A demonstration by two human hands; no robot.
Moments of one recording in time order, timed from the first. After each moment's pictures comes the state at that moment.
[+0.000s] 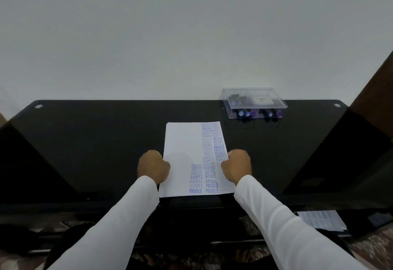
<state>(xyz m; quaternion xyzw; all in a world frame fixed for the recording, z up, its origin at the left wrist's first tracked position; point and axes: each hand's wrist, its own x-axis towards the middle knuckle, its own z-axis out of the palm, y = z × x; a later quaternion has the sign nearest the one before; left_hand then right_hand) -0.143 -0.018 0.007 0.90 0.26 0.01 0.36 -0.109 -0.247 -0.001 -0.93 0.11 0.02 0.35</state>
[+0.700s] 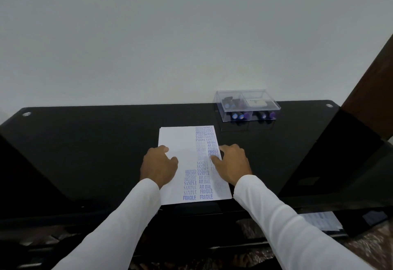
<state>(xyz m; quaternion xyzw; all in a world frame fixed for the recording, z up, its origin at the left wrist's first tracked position) -0.137 -0.047 0.027 0.91 0.19 0.05 0.37 -0.110 -0.256 0.025 -0.97 0.01 -0.01 0.25</state>
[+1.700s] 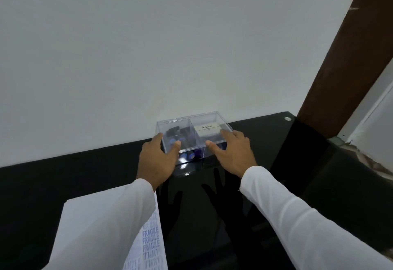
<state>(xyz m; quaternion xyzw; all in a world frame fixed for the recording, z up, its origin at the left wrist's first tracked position) 0.088 -0.202 0.053 0.89 0.01 0.05 0.46 0.088 -0.421 0.051 -0.95 0.09 -0.08 0.28</state>
